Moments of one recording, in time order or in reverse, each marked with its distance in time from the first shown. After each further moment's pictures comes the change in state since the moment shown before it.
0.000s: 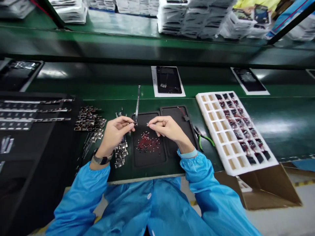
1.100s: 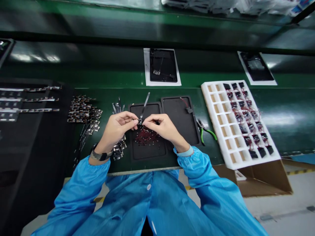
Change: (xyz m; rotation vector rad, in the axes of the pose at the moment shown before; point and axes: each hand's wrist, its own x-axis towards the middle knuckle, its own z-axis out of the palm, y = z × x) left_hand -0.007 -0.002 0.013 -0.045 -0.087 -0.114; right_hand 0.003 0.019 0.029 0.007 0.060 -0.100
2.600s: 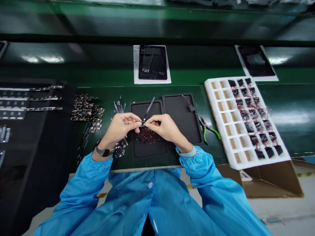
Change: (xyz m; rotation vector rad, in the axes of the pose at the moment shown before) left_hand 0.001 0.000 0.002 0.121 -0.084 -0.089; right_hand -0.007 -0.004 0.000 -0.259 -0.021 0.023
